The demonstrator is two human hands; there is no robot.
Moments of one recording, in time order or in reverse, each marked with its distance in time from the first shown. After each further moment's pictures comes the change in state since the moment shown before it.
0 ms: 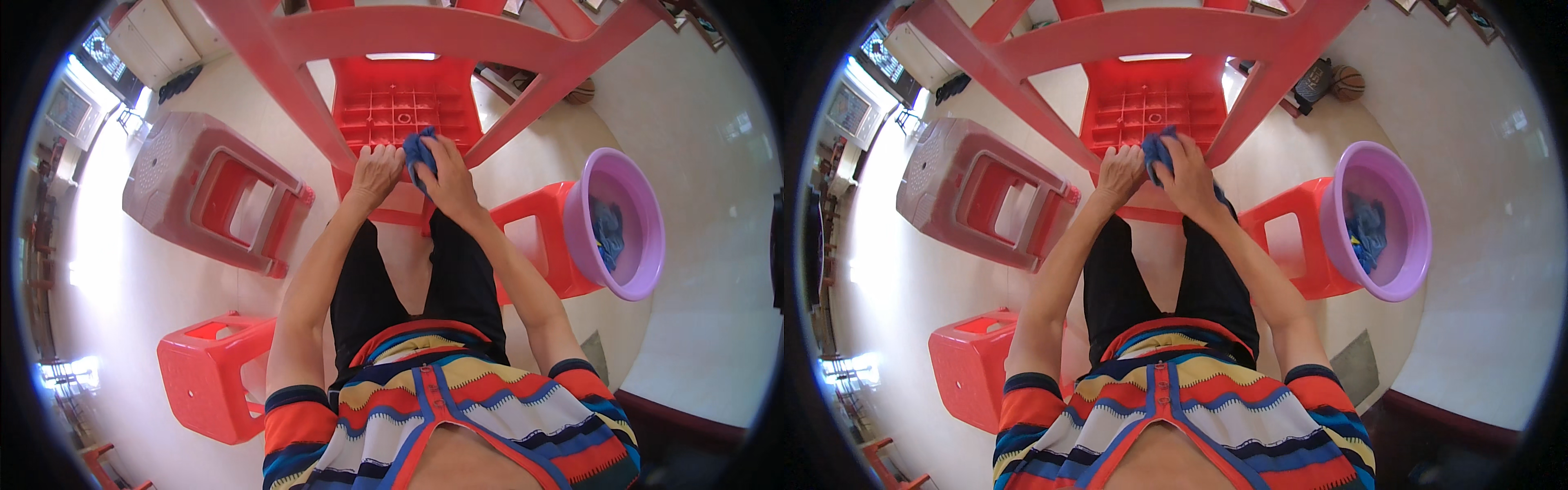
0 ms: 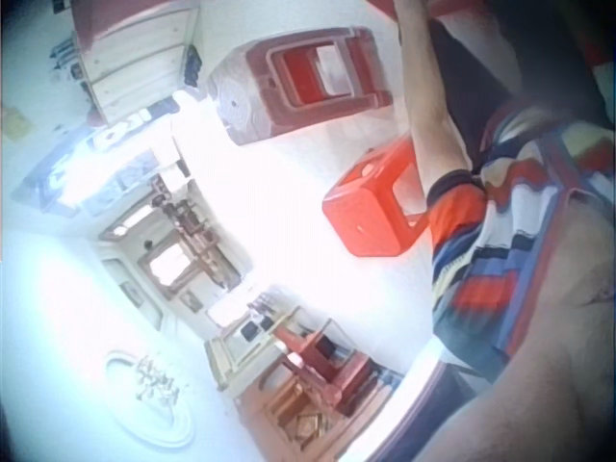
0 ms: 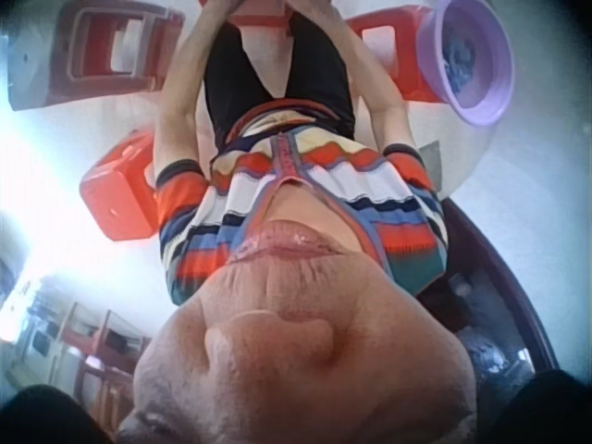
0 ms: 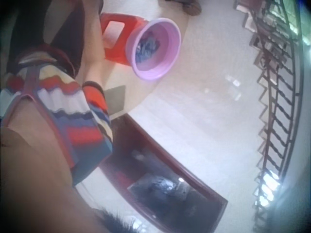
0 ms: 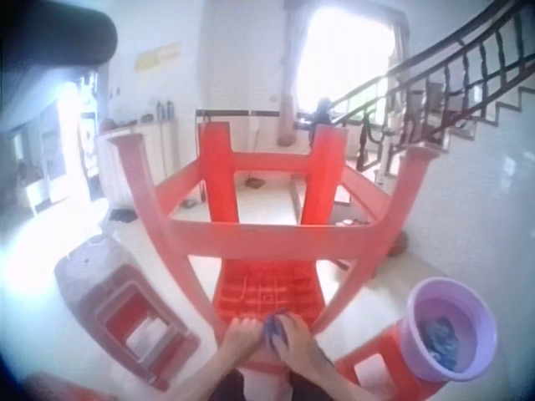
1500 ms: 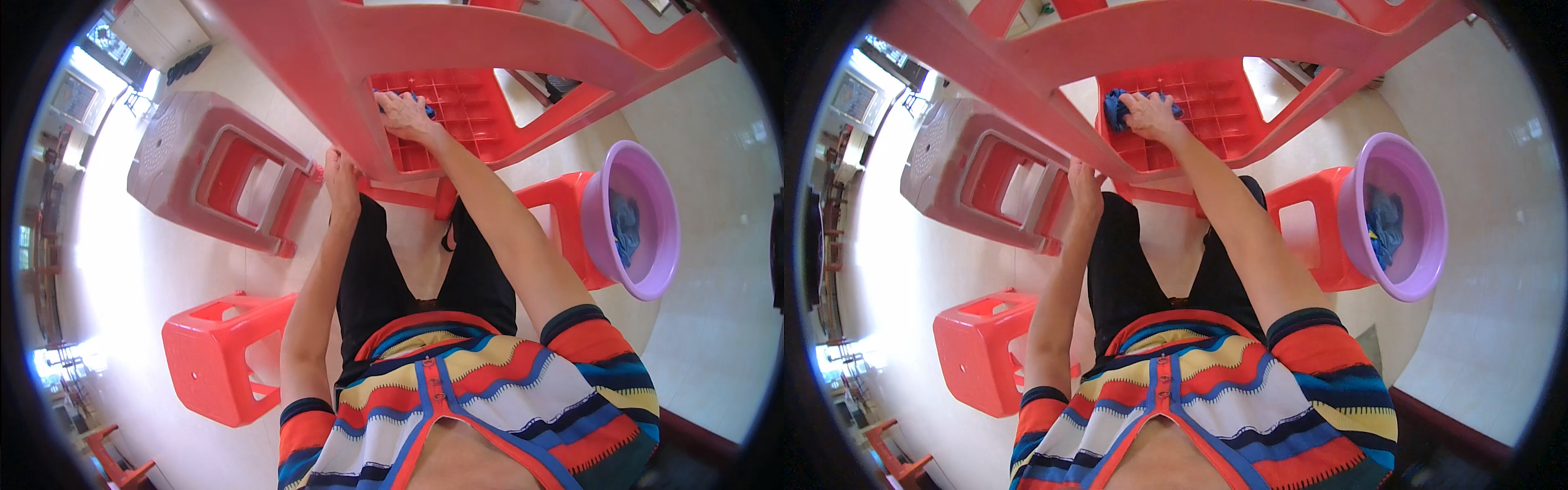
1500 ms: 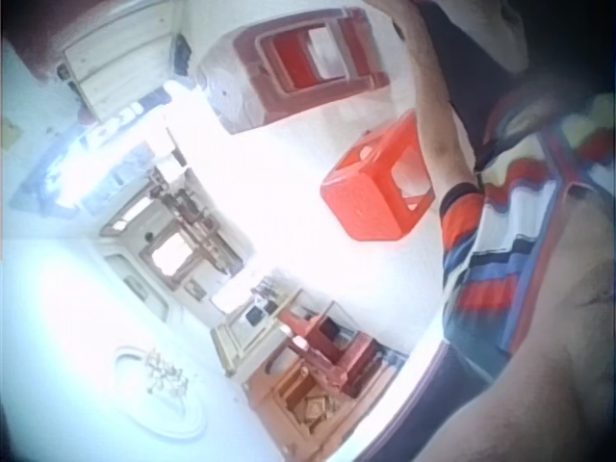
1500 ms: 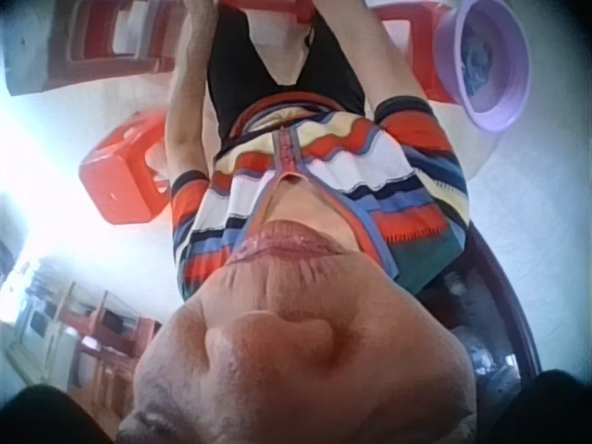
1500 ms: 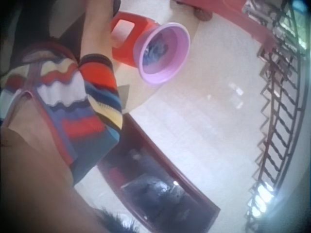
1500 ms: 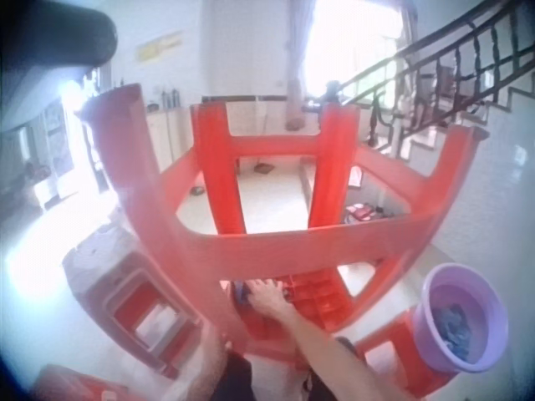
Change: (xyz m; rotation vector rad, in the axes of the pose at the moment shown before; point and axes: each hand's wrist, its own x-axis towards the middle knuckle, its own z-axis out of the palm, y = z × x) left_hand -0.063 -0.010 -0.037 -1.594 0.253 -1.210; right_hand 0.097 0.045 0.119 -0.385 -0.515 -0.019
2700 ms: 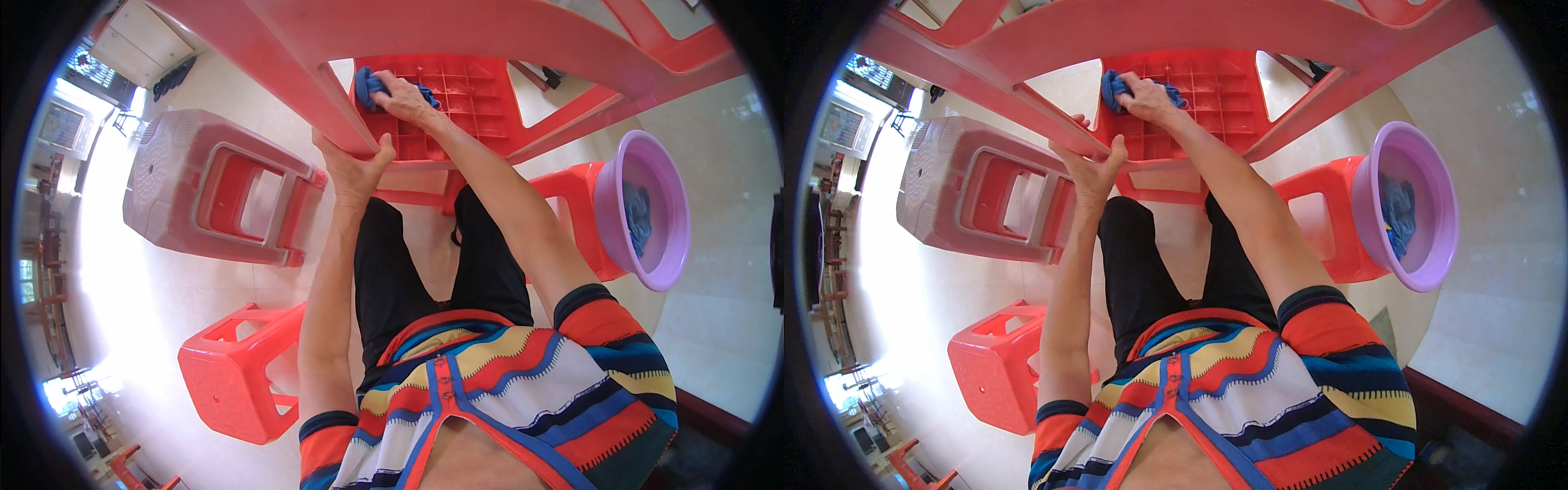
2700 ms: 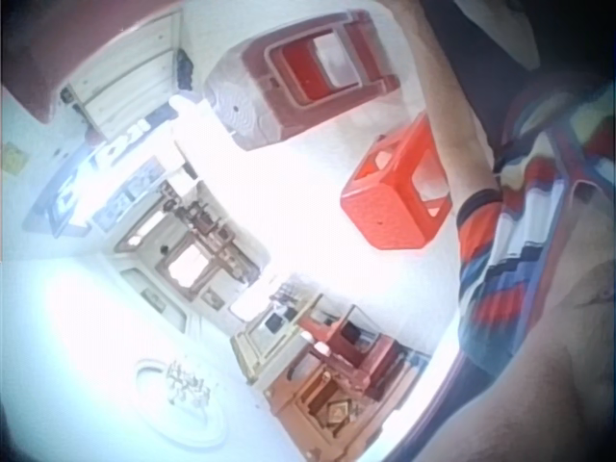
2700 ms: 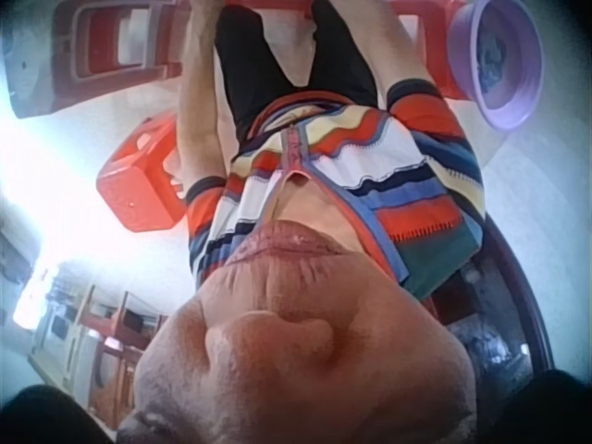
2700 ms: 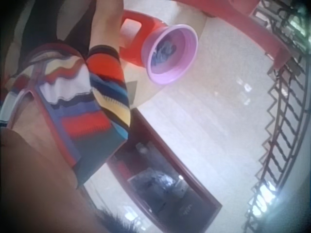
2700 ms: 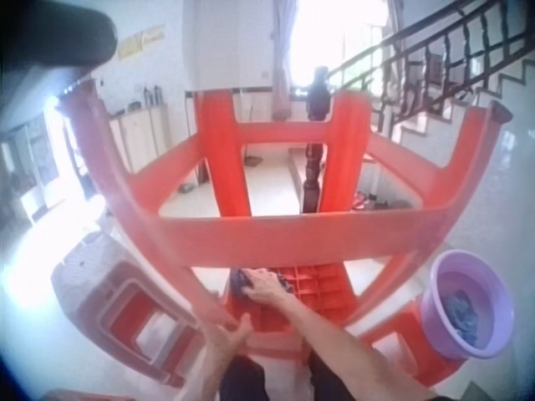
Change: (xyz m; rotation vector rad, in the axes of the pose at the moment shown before) left_hand 0.034 0.028 0.021 0.562 0.147 0.780; right_hand 0.033 0.010 0.009 0.422 0.260 -0.012
